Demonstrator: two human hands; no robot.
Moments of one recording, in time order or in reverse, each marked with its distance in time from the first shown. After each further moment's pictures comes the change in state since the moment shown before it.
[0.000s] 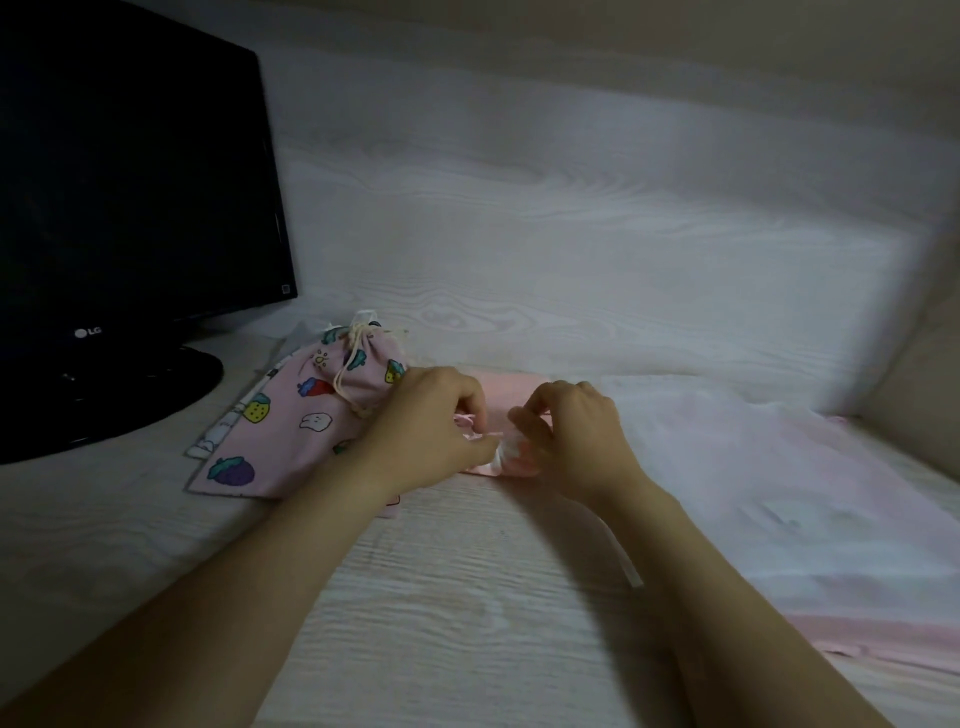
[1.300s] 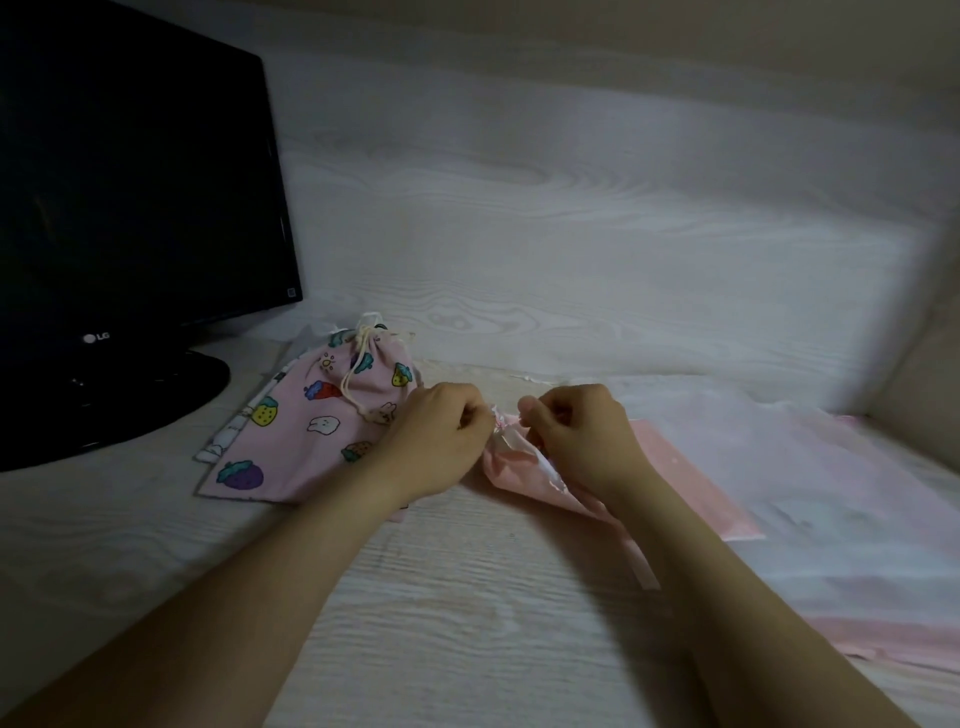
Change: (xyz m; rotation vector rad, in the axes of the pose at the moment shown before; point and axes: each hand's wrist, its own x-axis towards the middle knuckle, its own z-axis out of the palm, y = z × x) left_hand 0.000 -0.007 0.012 -0.062 -0.045 -0.114; right_hand -0.003 -0.006 -0.004 0.394 0.006 0.180
